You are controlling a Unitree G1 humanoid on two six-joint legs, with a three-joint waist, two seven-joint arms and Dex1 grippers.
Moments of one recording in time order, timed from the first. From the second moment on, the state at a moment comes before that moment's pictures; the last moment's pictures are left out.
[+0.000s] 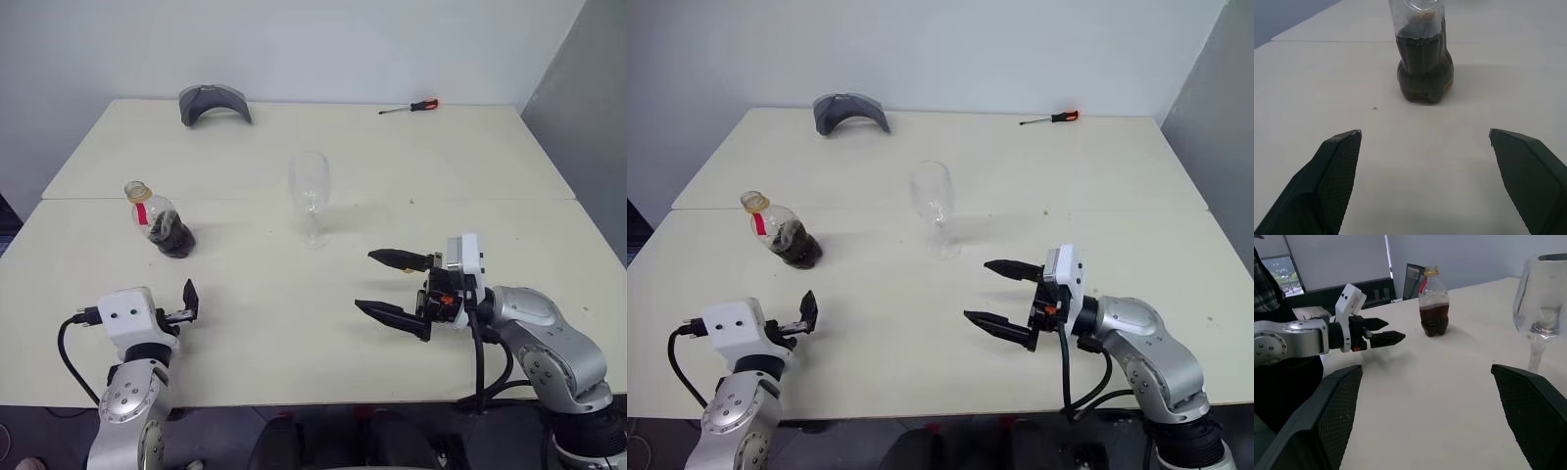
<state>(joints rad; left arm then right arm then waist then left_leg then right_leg) 0.21 0.25 0.31 -0.41 -0.24 0.31 0.03 -0.20 -0.50 0.04 -0.50 0.60 0.48 0.90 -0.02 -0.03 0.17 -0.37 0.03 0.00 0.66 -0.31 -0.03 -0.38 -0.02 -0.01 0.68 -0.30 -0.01</state>
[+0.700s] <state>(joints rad) 0.06 0.33 0.36 -0.26 -0.23 0.26 -0.13 -0.23 -0.49 0.06 -0.52 0.62 0.50 0.83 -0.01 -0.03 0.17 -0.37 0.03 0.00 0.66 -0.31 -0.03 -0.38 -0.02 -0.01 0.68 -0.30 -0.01</state>
